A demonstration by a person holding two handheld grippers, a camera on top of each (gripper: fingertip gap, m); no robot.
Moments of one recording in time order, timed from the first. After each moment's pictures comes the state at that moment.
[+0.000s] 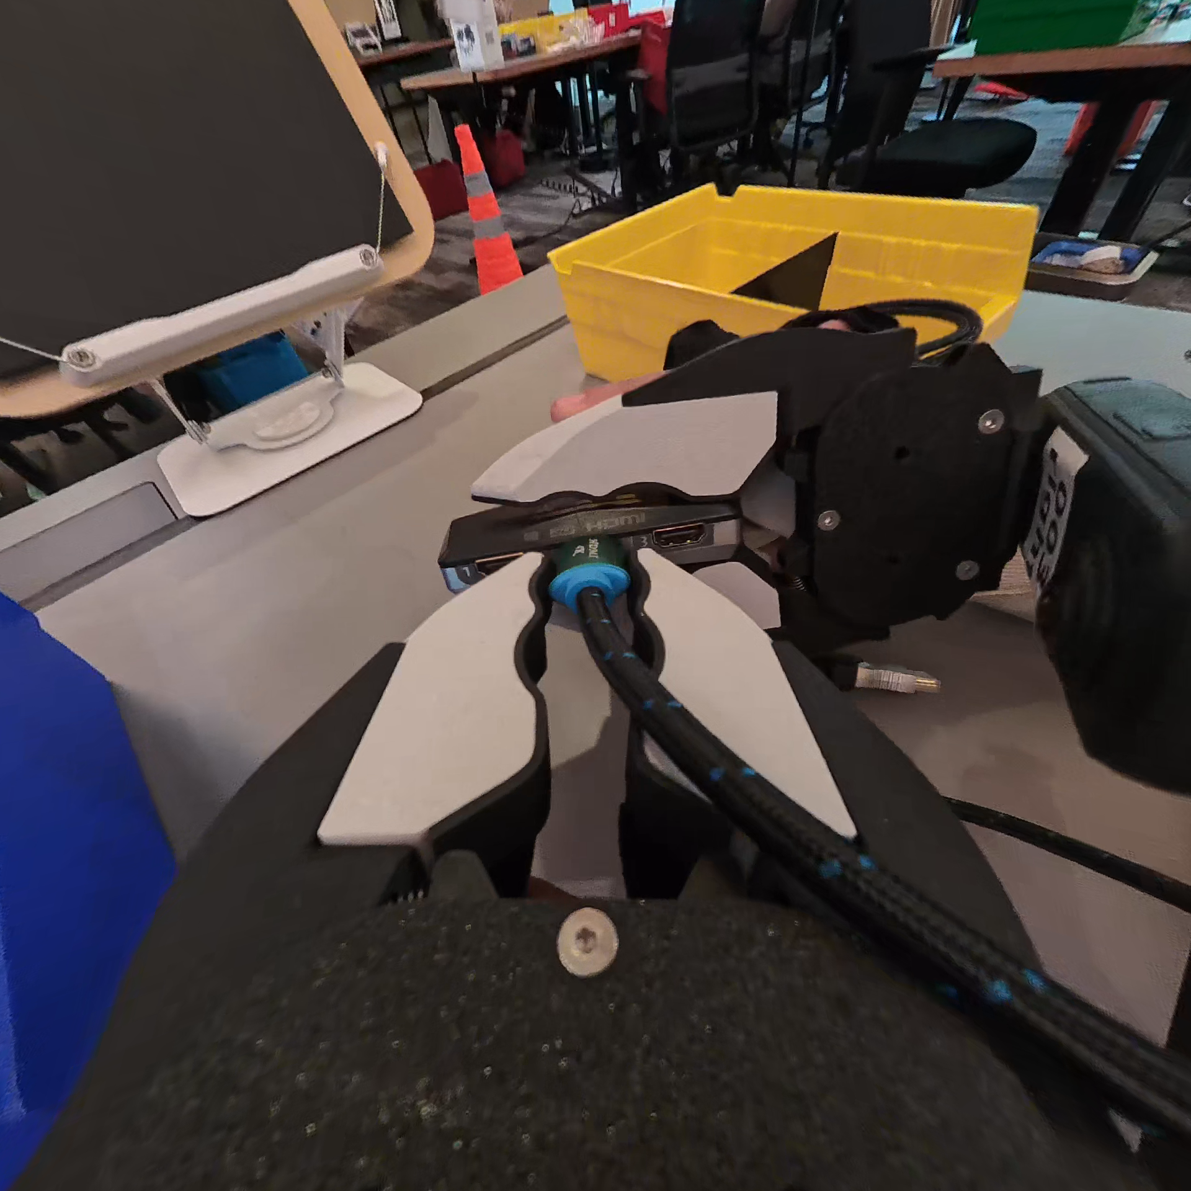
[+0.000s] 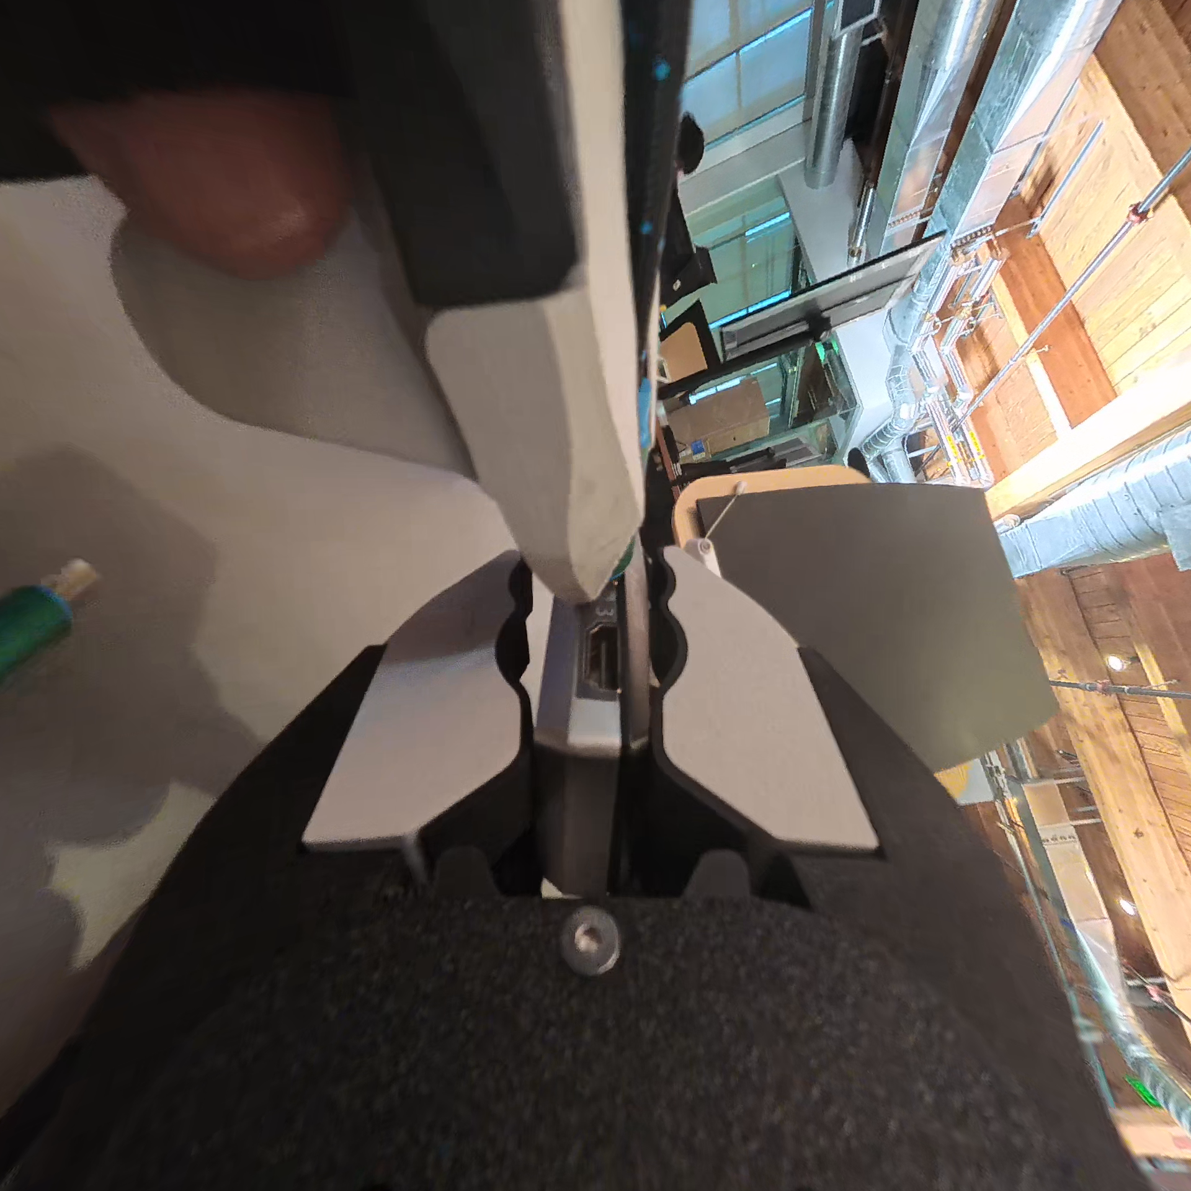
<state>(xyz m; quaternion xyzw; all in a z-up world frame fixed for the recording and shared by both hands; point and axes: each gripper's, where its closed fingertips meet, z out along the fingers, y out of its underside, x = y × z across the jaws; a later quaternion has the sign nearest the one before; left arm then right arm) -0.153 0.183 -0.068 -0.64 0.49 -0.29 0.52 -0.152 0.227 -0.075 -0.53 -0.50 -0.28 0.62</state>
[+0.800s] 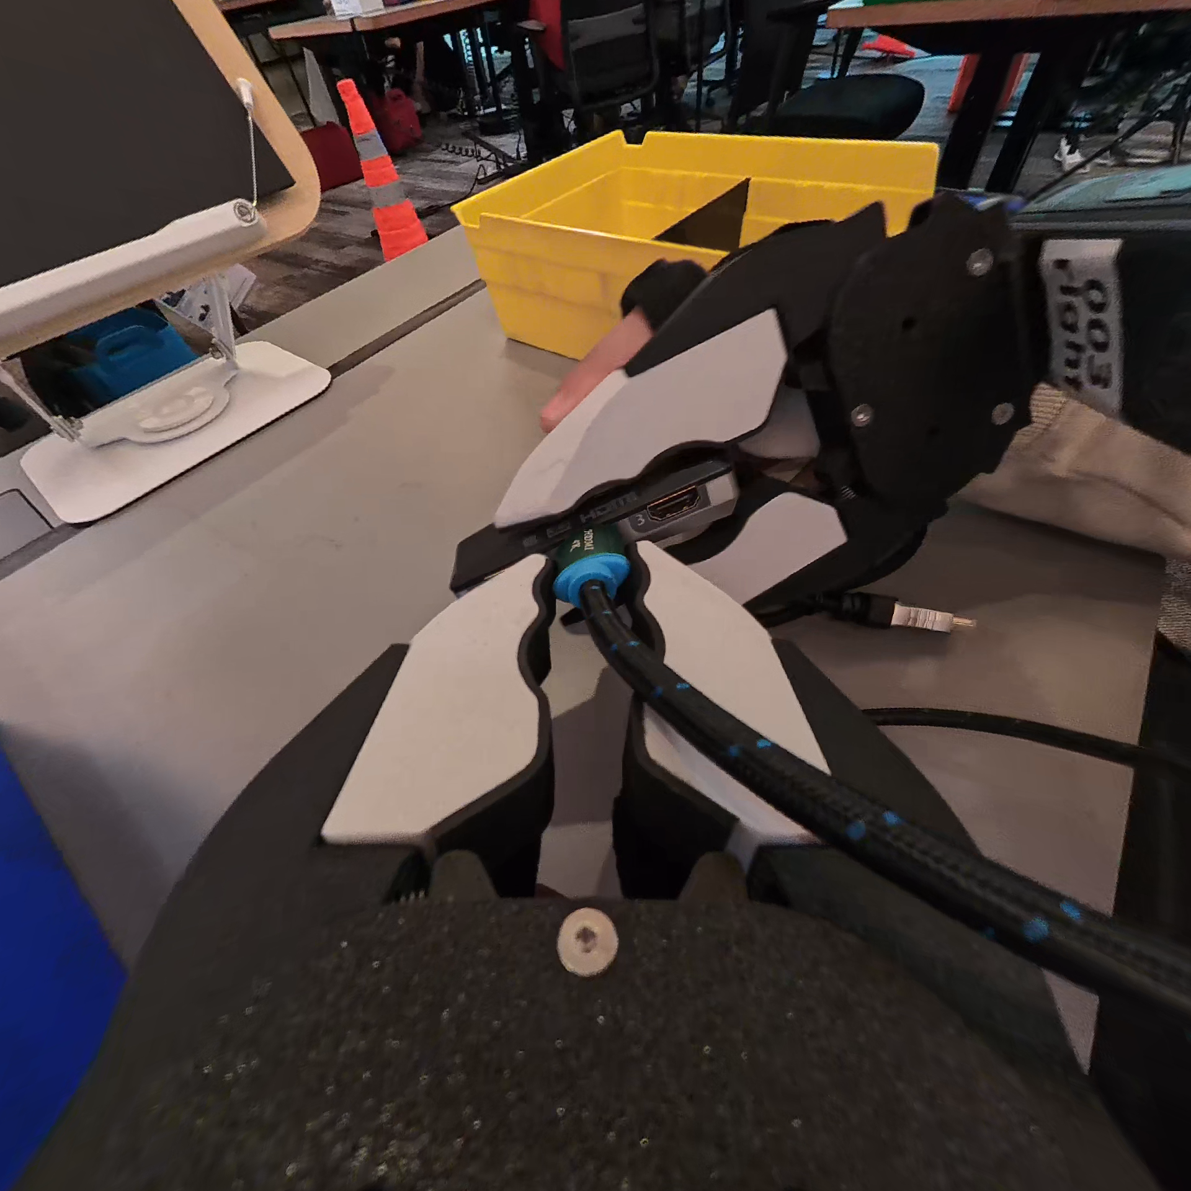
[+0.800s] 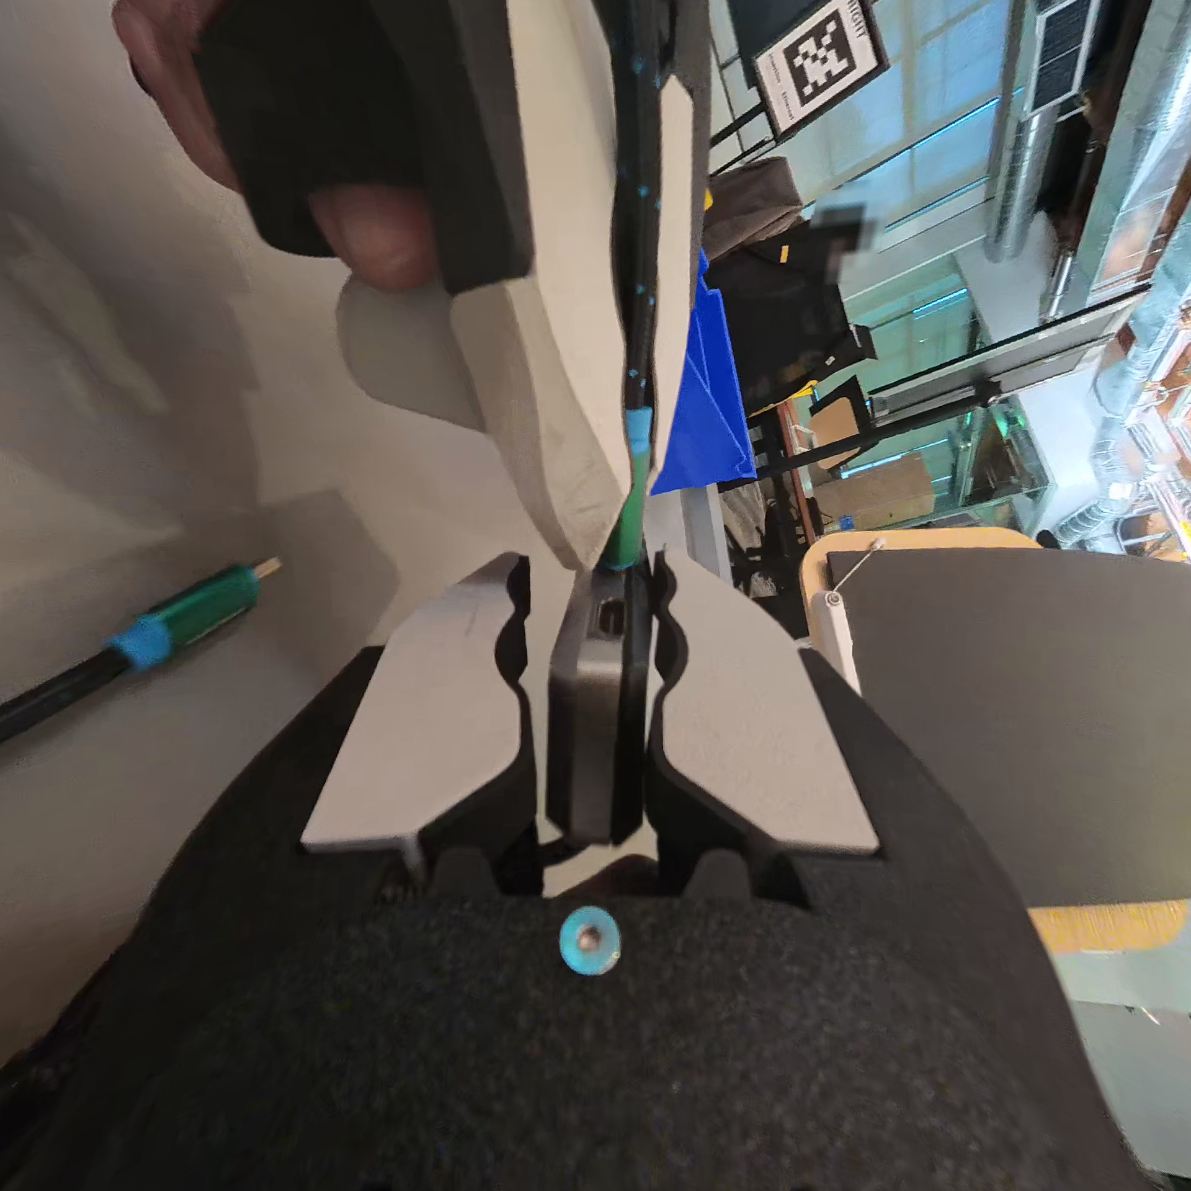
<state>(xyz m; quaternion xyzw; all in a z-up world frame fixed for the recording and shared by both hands) -0.151 0.168 -0.086 -0.62 0.53 -0.32 0.48 -0.157 0.191 -0.097 -0.54 -0.58 -0.16 0.59</state>
